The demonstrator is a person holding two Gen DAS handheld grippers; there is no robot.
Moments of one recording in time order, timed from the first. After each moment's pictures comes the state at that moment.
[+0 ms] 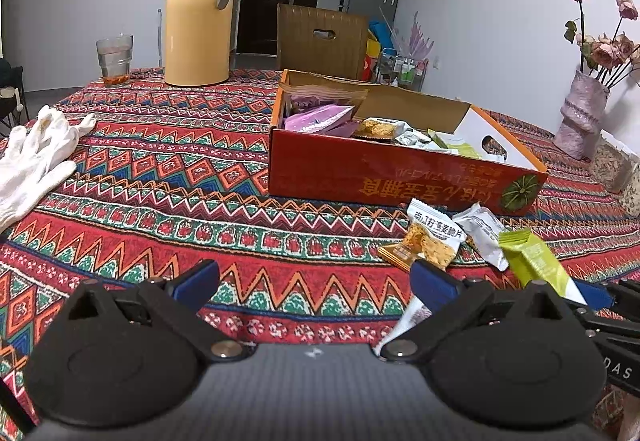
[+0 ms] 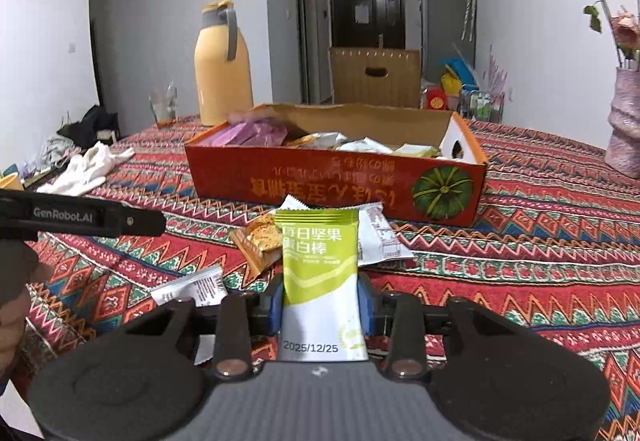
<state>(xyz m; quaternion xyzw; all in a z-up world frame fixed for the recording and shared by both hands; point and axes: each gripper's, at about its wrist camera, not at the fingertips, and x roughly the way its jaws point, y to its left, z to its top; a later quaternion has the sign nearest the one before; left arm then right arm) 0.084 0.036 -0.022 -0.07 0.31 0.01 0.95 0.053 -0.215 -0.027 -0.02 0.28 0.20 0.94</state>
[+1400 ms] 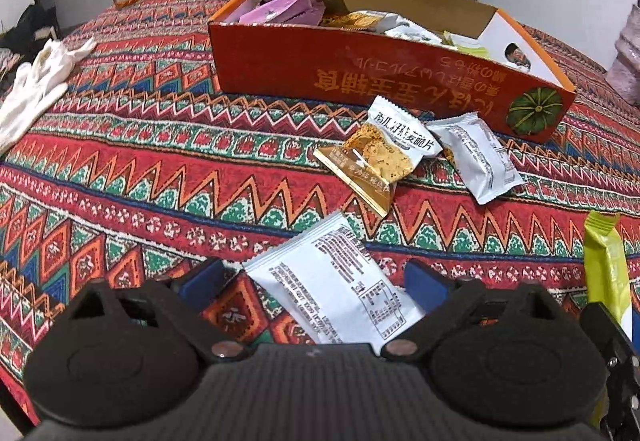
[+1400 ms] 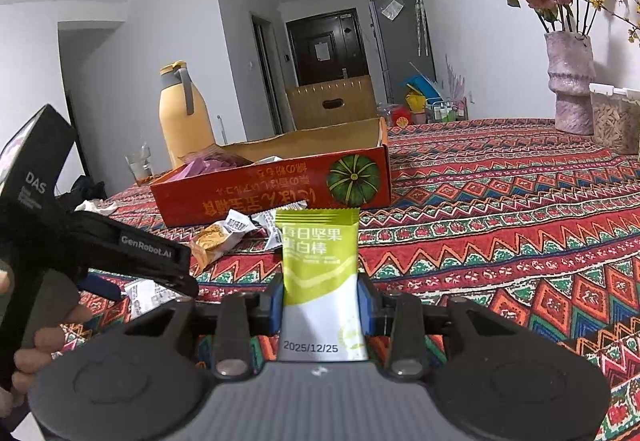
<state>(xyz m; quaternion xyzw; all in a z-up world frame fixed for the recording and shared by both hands) 0.113 -0.053 -0.045 -0.06 0.45 0.10 0.89 0.017 -0.296 -0.054 0.07 0.23 0.17 0.96</state>
